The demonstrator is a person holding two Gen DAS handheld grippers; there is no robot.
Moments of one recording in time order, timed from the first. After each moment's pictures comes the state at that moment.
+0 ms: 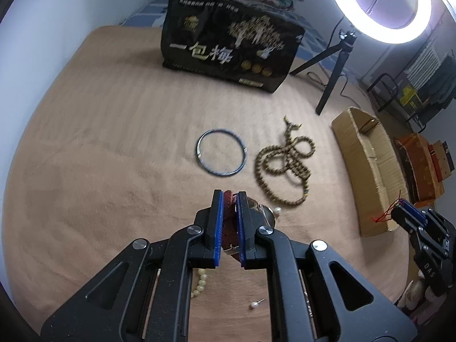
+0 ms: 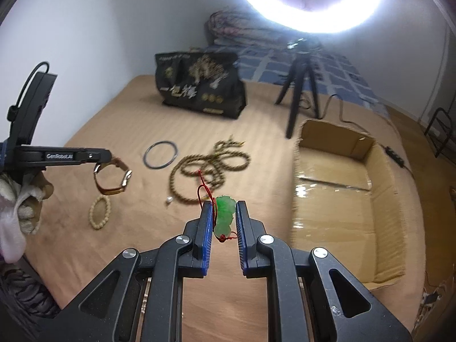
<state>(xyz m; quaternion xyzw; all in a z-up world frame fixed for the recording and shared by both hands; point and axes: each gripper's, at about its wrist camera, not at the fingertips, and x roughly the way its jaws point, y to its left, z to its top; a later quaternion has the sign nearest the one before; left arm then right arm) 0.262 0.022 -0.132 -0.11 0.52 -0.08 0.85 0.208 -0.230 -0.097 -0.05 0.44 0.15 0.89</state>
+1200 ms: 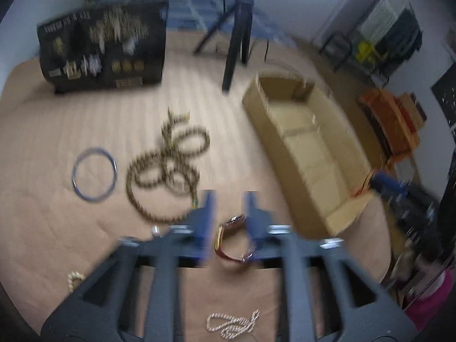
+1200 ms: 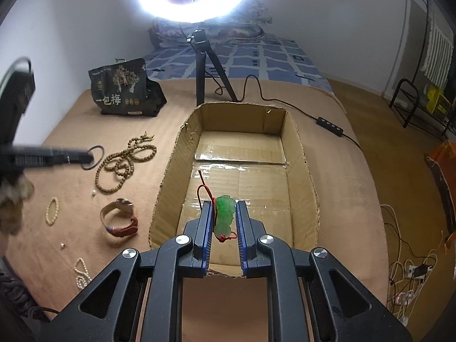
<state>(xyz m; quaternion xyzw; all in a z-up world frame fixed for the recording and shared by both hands) 0.280 -0.121 -0.136 -0.05 0.55 -0.21 0.80 0.207 -0.354 -0.098 -0.02 0.45 0.06 0.89</state>
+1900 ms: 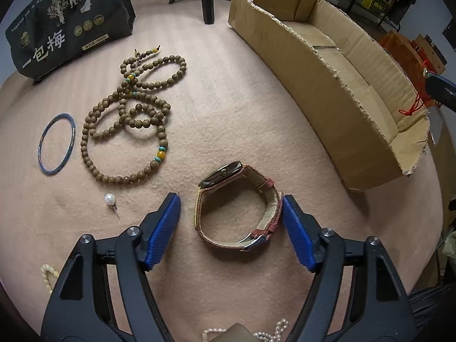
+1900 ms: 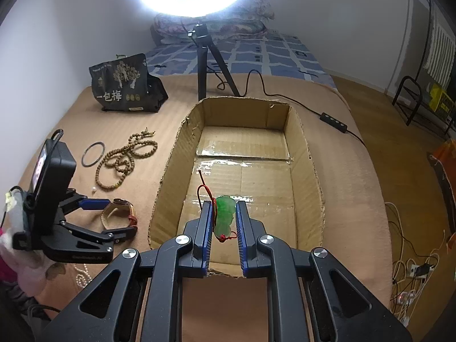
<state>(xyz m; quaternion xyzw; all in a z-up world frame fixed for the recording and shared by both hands) 0.246 -0.171 -0.213 0.08 0.57 -0.19 0.79 0.211 -0.353 -0.105 -0.02 0.46 0.06 0.89</state>
